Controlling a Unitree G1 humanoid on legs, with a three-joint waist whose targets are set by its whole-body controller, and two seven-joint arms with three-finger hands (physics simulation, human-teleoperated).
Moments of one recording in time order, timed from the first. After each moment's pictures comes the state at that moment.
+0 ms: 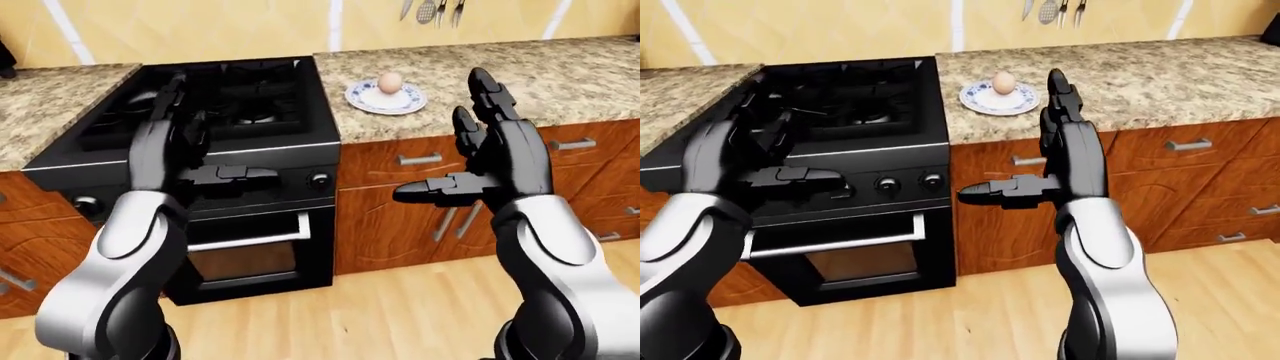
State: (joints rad) left arm -0.53 0.26 0.26 -0.71 -0.46 1.13 0.25; right arm -0.51 -0.17 -0.15 -0.84 0.09 1.19 -0.05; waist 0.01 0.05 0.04
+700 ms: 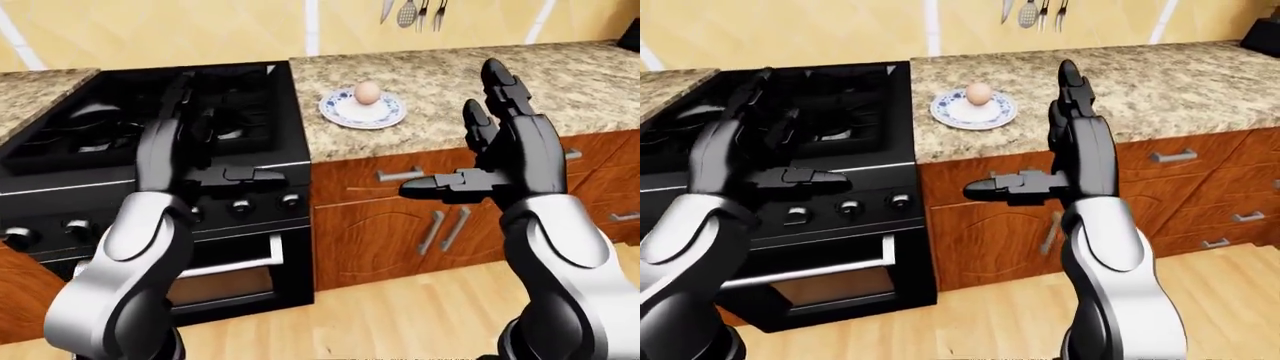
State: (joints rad) left arm -0.53 0.25 0.23 -0.72 -0.44 1.09 0.22; right arm -0.52 -0.19 -0.17 -0.87 0.08 1.20 -0.06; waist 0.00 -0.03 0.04
